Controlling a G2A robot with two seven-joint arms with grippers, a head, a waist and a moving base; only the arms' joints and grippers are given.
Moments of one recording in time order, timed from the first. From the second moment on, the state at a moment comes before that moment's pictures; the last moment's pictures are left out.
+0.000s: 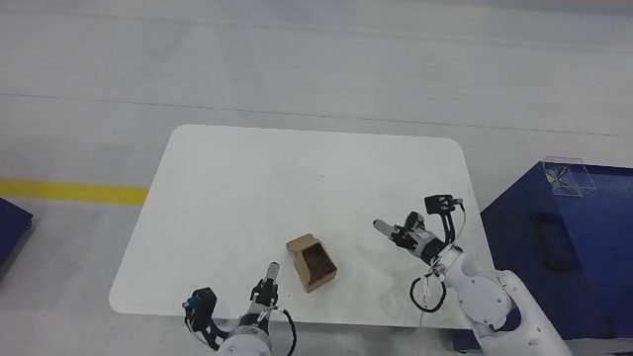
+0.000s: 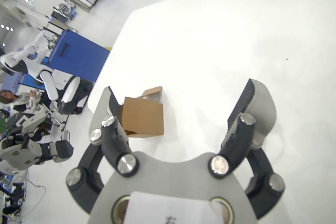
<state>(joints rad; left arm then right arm) 1.57 -1.25 -0.84 -2.15 -0.39 1.01 0.83 -1.43 -1.05 1.34 -1.72 -0.54 -0.12 0.46</state>
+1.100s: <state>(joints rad) 1.27 -1.47 -0.68 -1.66 -0.43 1.01 0.81 -1.27 -1.12 1.01 -1.54 -0.83 -0.03 0.42</state>
